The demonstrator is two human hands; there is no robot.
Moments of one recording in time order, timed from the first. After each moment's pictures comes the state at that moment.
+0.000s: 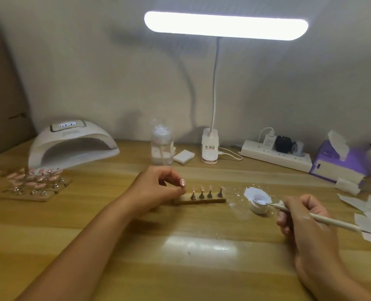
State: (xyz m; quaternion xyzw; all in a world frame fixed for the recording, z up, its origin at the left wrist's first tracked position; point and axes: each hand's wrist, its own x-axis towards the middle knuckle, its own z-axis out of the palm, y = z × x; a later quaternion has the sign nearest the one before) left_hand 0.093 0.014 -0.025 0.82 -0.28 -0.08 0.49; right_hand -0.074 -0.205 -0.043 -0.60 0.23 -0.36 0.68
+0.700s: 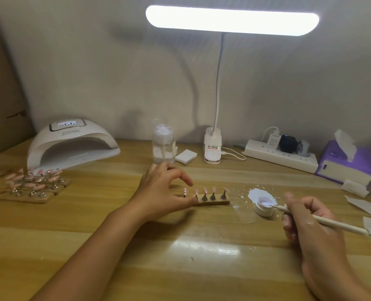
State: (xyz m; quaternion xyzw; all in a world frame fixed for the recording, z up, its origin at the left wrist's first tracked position) left_hand 0.097 0.005 -0.038 0.89 -0.32 0.03 0.33; right_hand -0.069 -0.209 -0.049 -0.60 0.21 -0.37 0.68
